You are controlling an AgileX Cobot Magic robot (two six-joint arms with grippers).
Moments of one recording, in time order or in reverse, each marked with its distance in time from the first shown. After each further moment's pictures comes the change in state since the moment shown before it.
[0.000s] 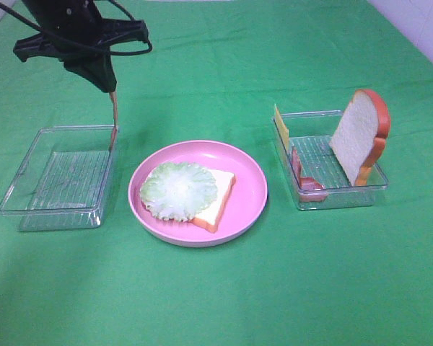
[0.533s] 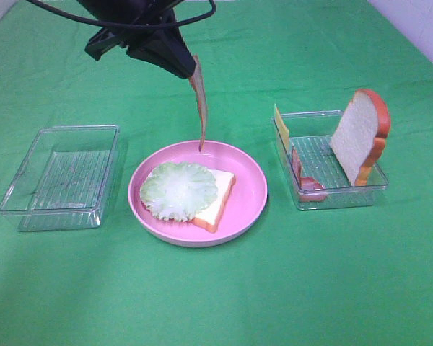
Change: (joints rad) left arm -0.076 -0.033 -0.002 -0.504 0.057 0.327; right arm 0.000 0.000 0.000 0.000 0.000 0.000
